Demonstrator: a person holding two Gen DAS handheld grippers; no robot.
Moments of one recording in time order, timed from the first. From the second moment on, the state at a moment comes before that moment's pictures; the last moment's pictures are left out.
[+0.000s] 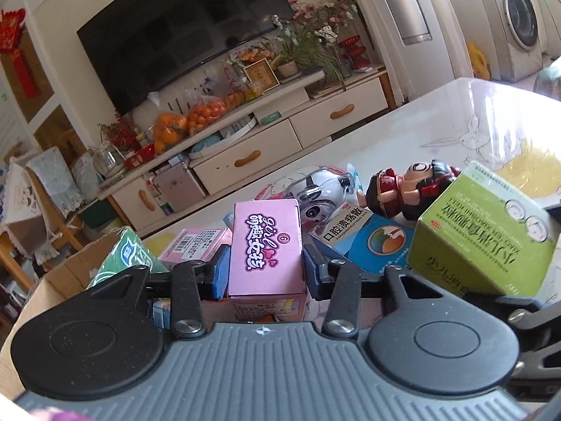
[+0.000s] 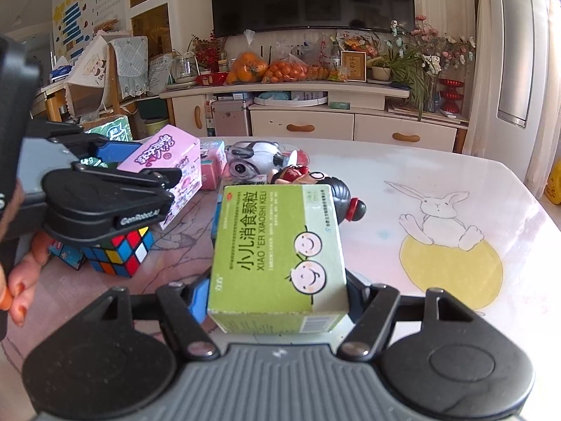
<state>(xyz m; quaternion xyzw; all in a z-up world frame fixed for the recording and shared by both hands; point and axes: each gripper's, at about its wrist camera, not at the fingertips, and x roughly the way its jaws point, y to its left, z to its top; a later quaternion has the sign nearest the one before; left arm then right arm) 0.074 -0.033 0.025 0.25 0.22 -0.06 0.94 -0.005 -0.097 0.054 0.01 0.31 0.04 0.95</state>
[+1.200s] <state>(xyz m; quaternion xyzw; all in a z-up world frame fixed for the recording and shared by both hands) 0.003 0.078 0.107 0.02 0.27 -0.14 0.95 -0.031 -0.037 0.081 -0.04 0.29 0.02 0.96</state>
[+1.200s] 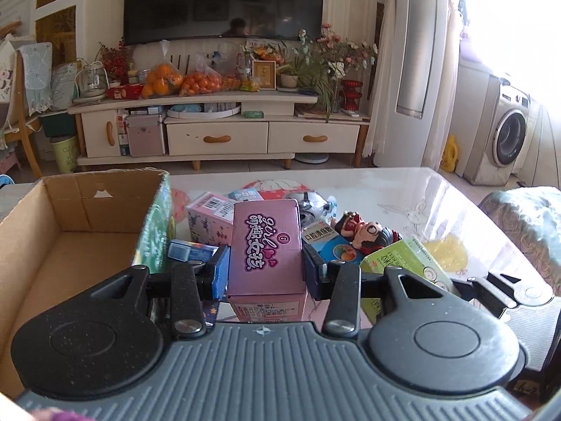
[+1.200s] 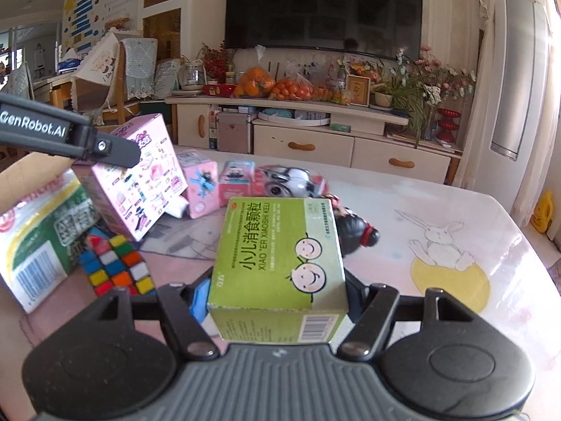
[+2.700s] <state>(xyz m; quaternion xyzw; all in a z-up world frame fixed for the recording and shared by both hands) 0.008 0.270 0.122 -0.10 0.32 0.06 0.94 0.061 0.168 0.121 -0.21 0.25 0.21 0.92</state>
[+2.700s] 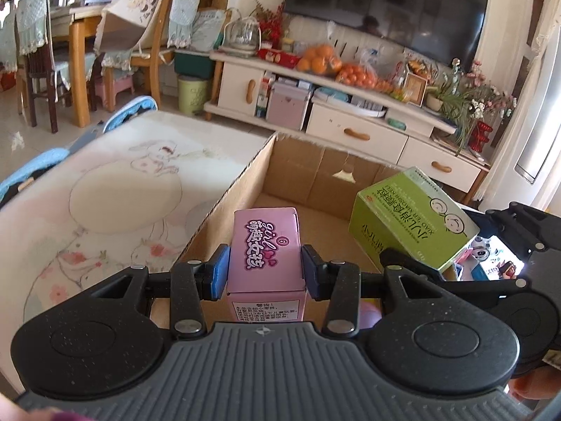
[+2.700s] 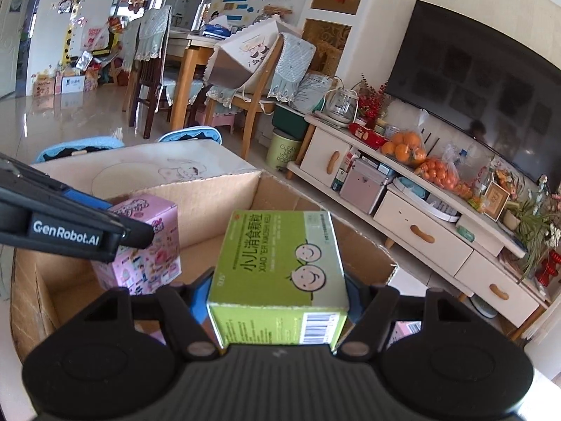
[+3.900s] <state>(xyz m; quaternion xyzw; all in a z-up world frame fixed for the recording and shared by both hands) -0.001 0.202 0.108 0.07 0.15 0.12 0.98 -0.029 0.055 0.065 -0.09 0.28 0.11 0.95</state>
